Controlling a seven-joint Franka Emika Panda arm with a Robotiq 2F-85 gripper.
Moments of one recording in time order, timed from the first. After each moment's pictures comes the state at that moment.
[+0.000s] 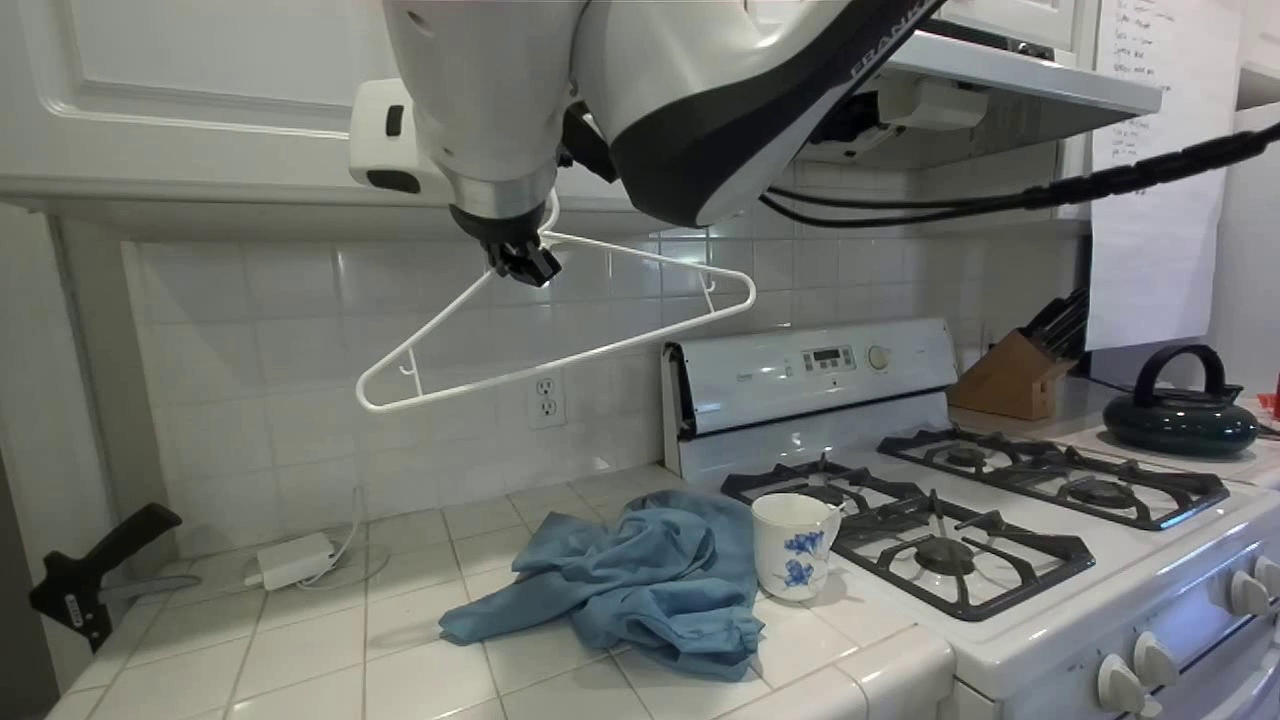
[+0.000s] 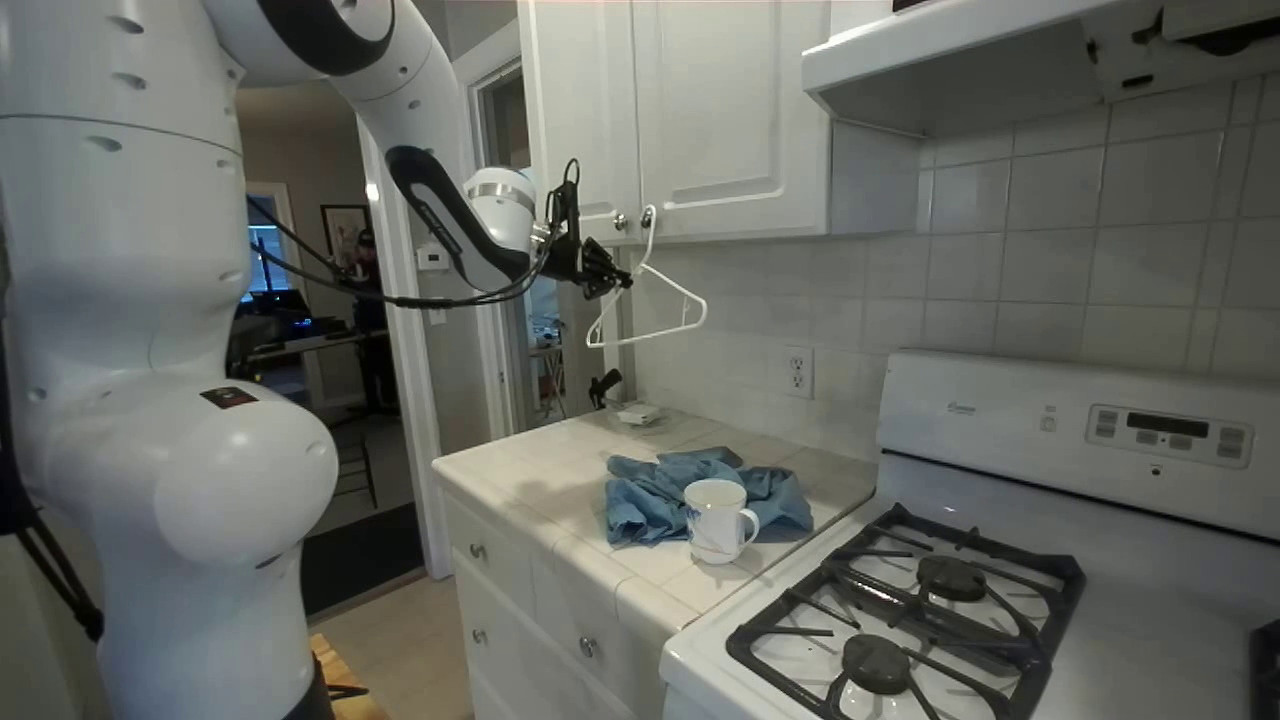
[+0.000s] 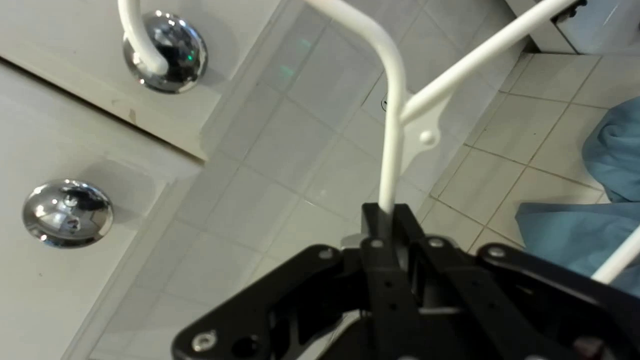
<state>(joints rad) 0.24 0.09 0.24 -1.99 -1.64 2.38 -0.26</state>
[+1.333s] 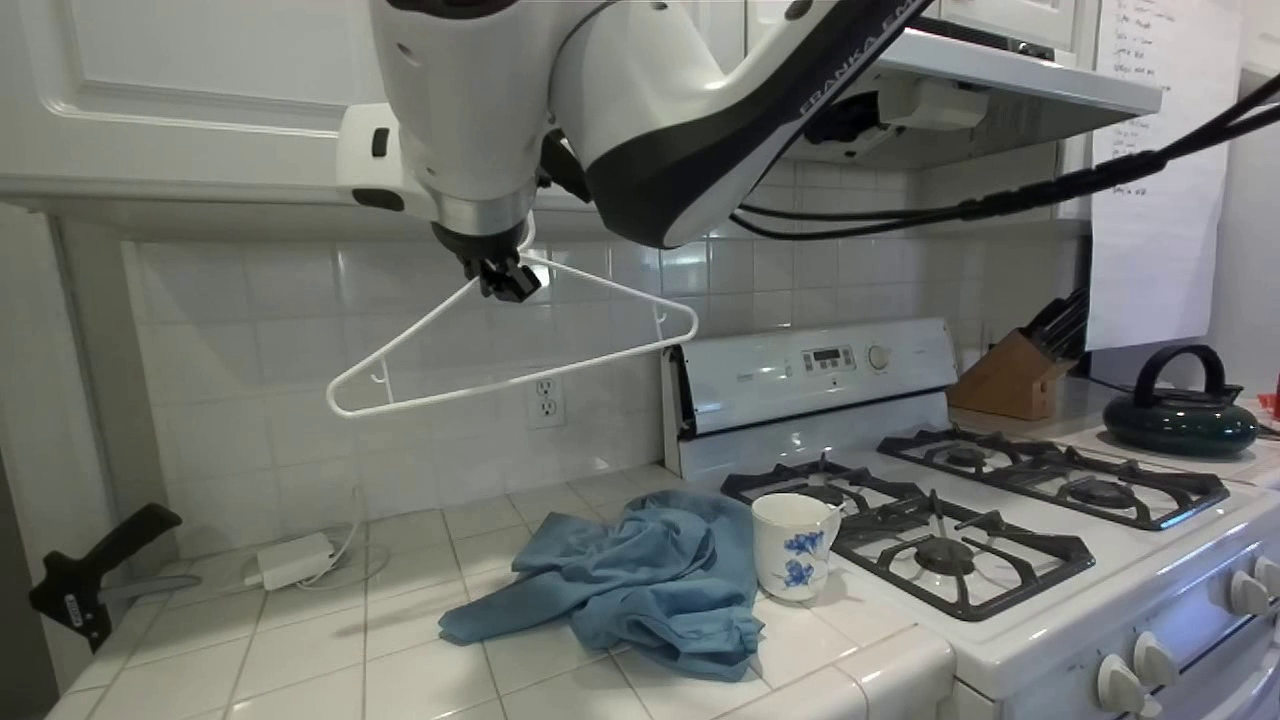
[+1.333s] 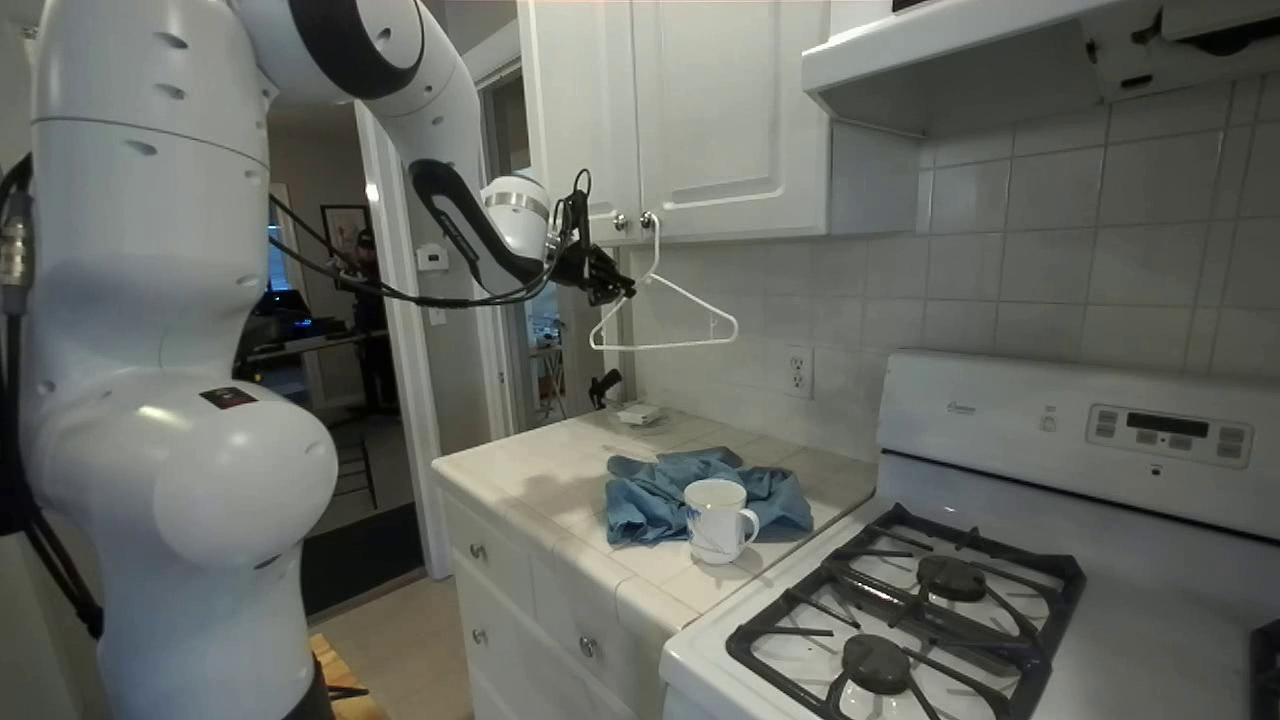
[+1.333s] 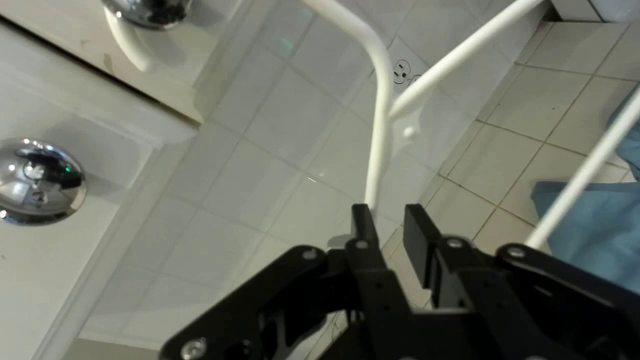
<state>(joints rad) 0.24 0.17 0.23 -1.91 -1.64 2.44 -0.29</state>
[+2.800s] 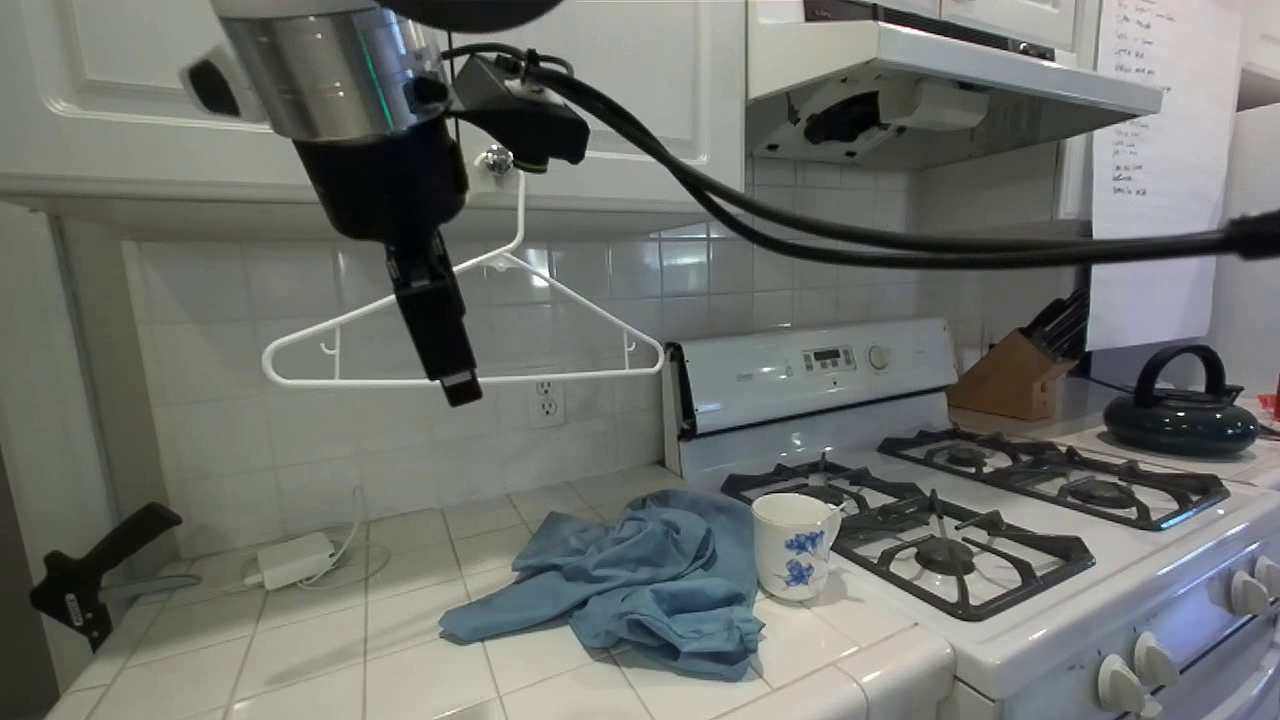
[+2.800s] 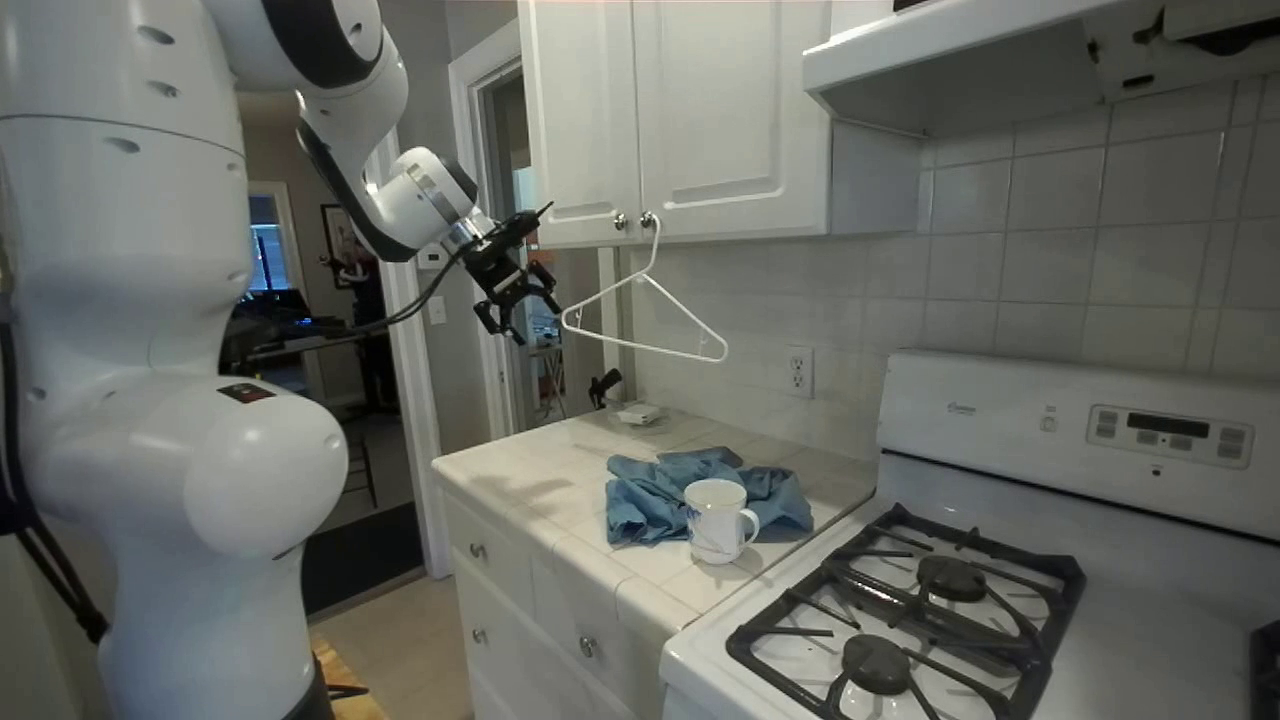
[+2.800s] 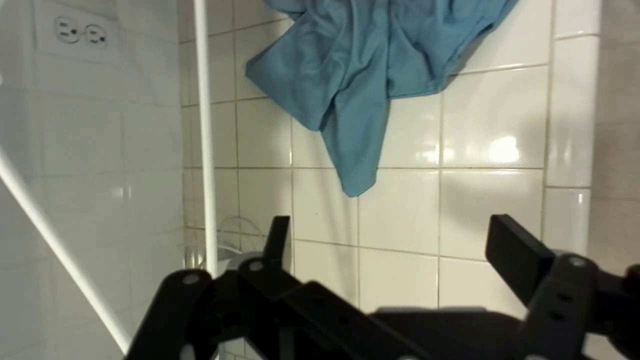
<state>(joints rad) 0.34 0.10 0.36 -1.92 -0.72 2.08 -0.32</state>
